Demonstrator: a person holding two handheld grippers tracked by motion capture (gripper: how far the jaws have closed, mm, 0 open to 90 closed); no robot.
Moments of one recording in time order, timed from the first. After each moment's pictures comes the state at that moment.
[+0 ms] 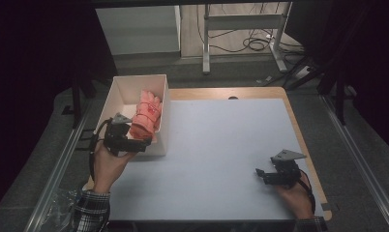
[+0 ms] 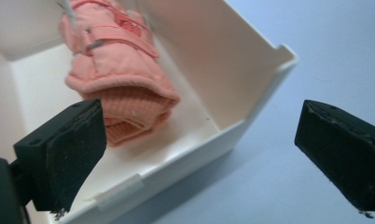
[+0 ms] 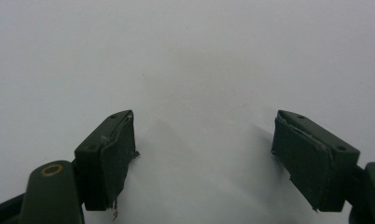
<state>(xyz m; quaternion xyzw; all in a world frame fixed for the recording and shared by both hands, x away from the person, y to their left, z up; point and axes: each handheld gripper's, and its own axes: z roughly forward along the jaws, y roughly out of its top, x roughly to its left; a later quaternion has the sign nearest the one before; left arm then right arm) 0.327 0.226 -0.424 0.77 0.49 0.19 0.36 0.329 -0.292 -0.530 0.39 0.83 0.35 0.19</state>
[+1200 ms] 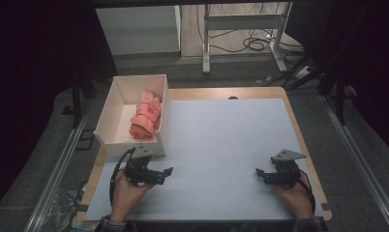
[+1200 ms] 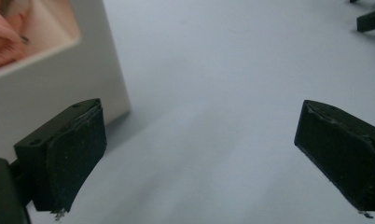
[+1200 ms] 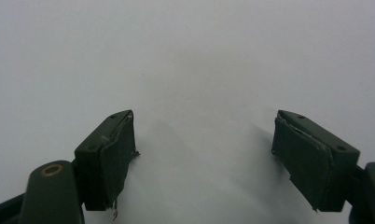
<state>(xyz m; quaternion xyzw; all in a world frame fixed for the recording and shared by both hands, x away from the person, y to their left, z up) 0.280 0.173 -0.491 0.80 0.43 0.13 0.40 0.329 -0.292 -0.530 0.39 0.83 0.35 0.19</state>
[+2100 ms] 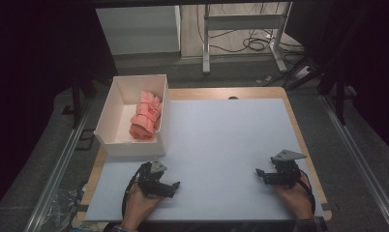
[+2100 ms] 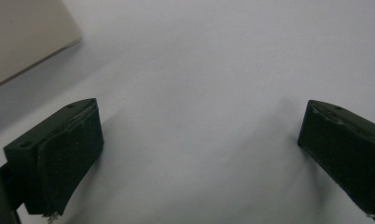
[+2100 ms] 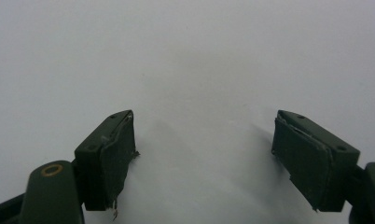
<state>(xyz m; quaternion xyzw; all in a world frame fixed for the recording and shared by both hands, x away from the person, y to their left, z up) 0.277 0.147 -0.551 0.83 0.42 0.15 0.34 0.328 -0.292 -0.530 0.39 0.83 0.35 0.19</state>
